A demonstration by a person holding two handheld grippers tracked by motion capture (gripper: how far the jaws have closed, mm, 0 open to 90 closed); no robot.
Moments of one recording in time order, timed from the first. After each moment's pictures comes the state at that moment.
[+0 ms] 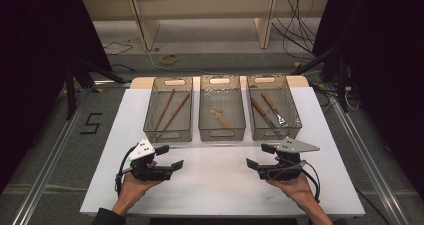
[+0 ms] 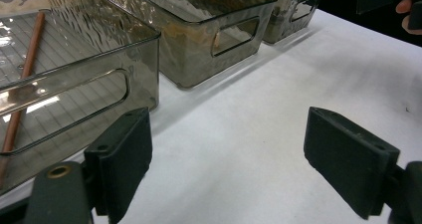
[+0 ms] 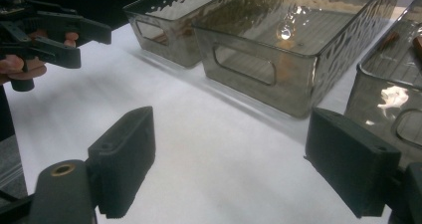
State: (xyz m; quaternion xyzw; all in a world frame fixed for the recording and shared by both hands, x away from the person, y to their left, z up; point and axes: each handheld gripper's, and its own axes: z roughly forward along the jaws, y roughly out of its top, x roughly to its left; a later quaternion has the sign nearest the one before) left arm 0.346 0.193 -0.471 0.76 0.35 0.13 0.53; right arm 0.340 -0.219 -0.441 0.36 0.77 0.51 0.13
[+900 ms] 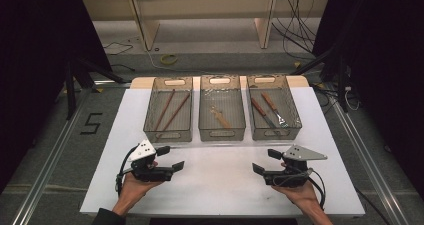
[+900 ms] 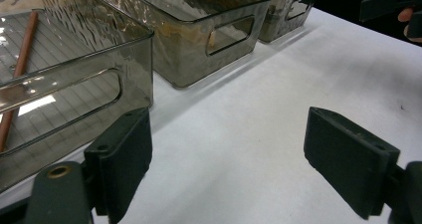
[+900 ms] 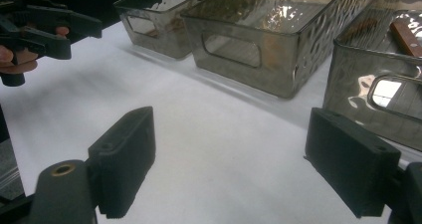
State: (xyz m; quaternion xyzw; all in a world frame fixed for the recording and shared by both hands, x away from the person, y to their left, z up) left arm 0.345 0.192 -0.471 0.76 0.35 0.13 0.53; right arm 0.327 -0.234 -0.451 0.37 0.76 0.51 0.14
